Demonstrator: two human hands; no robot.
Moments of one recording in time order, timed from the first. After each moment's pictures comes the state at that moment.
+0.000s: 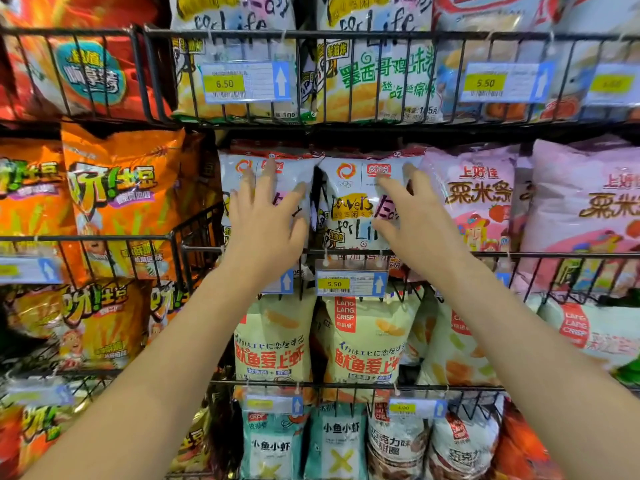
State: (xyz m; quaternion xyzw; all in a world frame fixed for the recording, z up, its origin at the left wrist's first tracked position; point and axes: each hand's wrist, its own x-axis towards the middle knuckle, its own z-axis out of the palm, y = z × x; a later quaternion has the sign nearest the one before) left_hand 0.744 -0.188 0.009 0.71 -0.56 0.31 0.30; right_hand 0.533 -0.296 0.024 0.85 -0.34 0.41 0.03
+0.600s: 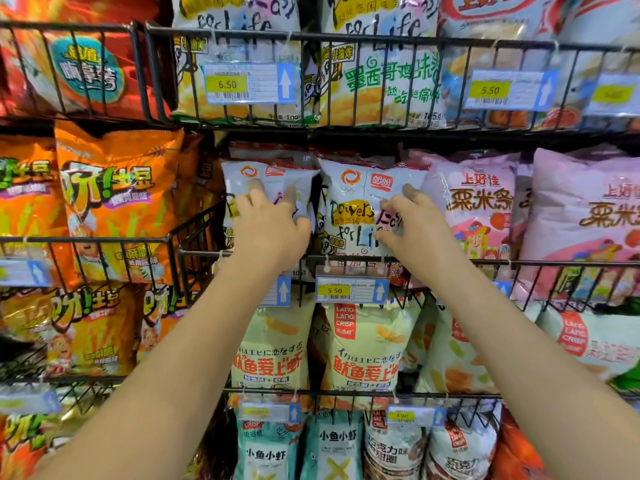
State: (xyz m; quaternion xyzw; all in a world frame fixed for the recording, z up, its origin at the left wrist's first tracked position) left_hand 0.731 -0.202 0.029 0.83 -0.47 0.19 0.24; right_hand 0.537 -0.296 0.024 0.84 -0.39 0.38 -0.04
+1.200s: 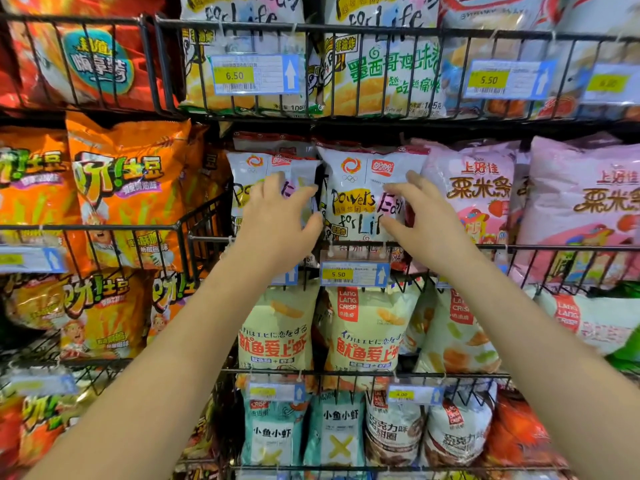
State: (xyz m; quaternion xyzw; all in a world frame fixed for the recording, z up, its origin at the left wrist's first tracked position) left_hand 0.723 -0.171 0.024 0.75 -0.56 0.20 0.29; right_hand 0.522 -0.290 0.020 0.85 -0.35 0.40 -0.05
